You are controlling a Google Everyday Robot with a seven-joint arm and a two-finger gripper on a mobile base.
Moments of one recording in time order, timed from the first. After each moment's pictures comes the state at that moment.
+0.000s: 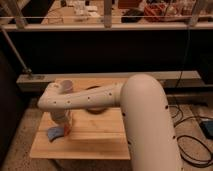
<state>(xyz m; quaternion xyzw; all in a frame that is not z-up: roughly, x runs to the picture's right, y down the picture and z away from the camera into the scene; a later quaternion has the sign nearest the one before) -0.222 0.192 0.794 -0.24 -0.23 -0.64 0.69</state>
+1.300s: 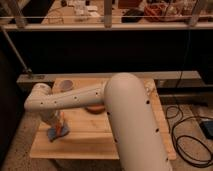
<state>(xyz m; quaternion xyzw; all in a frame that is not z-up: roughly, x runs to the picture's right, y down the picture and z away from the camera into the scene) -0.261 0.189 0.794 -0.23 -0.23 -0.68 0.66</state>
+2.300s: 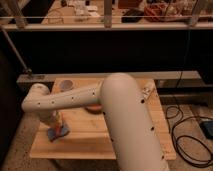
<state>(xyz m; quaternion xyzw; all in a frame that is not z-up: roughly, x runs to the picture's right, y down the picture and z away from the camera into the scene) -0.270 0.191 0.797 -0.23 -0.23 -0.69 0.64</state>
